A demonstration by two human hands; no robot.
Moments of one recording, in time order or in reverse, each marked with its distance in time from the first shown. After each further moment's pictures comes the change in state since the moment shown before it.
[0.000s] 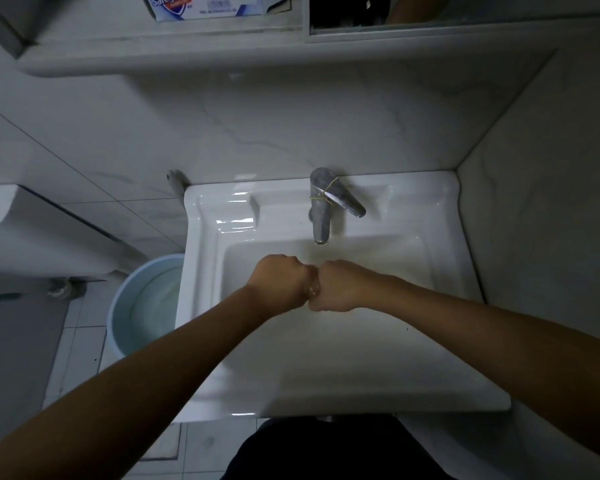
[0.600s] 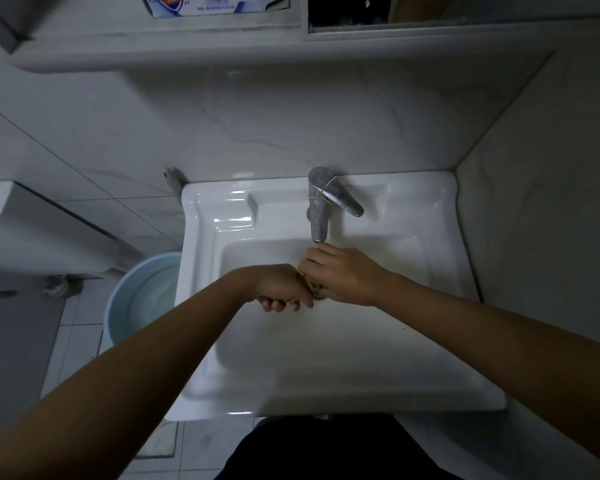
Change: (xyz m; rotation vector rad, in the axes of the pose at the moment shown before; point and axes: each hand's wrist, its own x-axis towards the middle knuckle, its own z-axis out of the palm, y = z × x) left_hand 0.017 -0.016 -0.010 -1.005 -0.848 -0.446; right_hand 0.006 0.033 0.000 -0.645 0.653 -0.676
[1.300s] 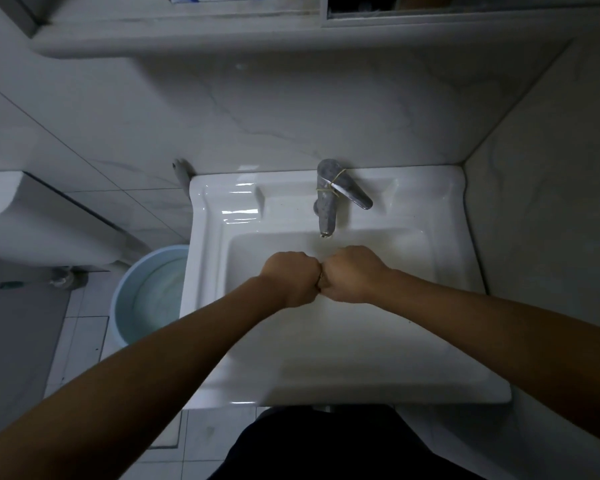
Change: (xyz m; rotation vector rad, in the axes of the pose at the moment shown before) left_hand 0.013 -0.005 0.029 0.901 0.647 0.249; right_hand 0.010 -0.018 -0.002 0.145 -0.330 0.388
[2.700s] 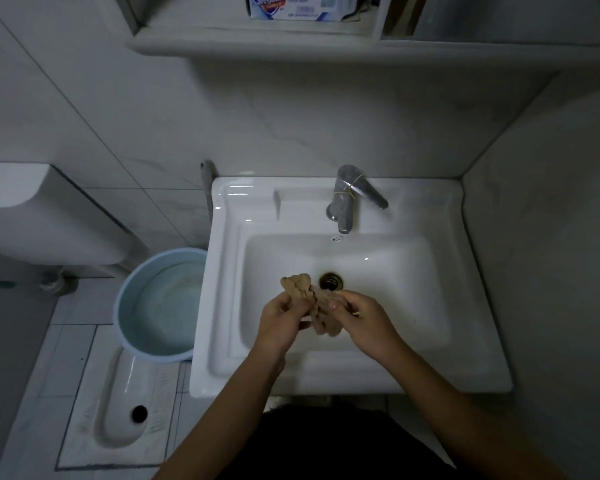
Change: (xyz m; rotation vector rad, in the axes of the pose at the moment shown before) left_hand -0.113 0.017 0.058 -1.916 0.292 -0.507; right_hand -0.076 -0.087 0.042 1.023 0.258 0.456
